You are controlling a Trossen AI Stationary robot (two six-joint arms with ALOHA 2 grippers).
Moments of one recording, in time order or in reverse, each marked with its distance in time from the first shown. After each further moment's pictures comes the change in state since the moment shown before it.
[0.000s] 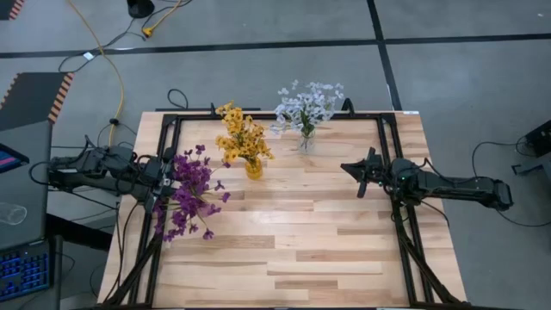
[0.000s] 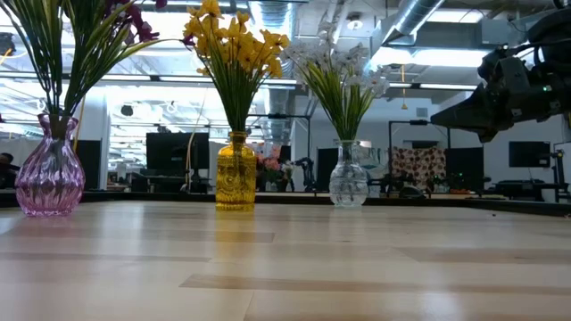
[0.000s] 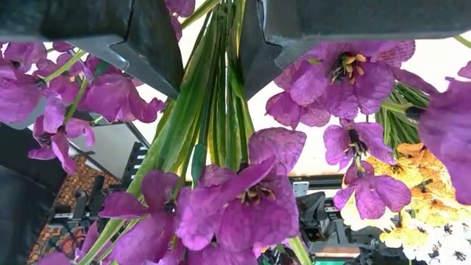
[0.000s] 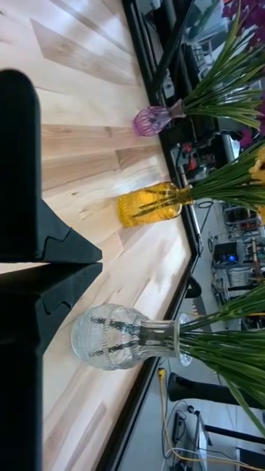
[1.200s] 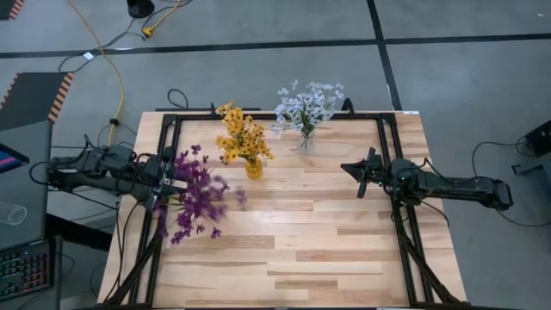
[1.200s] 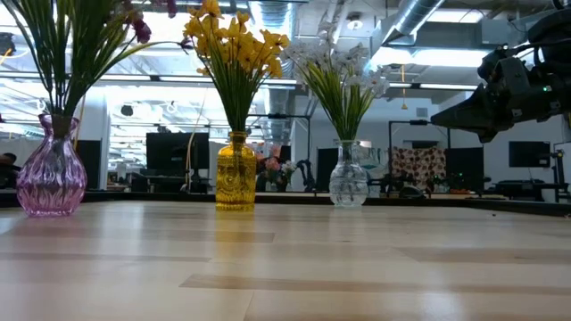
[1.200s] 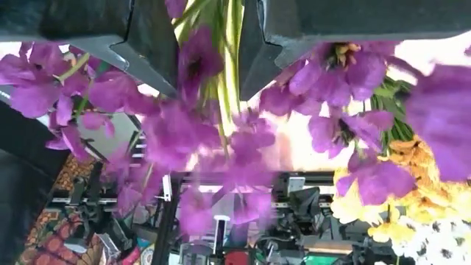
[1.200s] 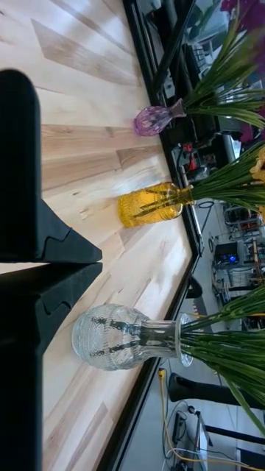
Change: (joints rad) left arm 0.000 0.000 -0.001 0.028 -0.016 -0.038; right arm 0.000 0.000 -0.001 -0.003 -0.001 0.000
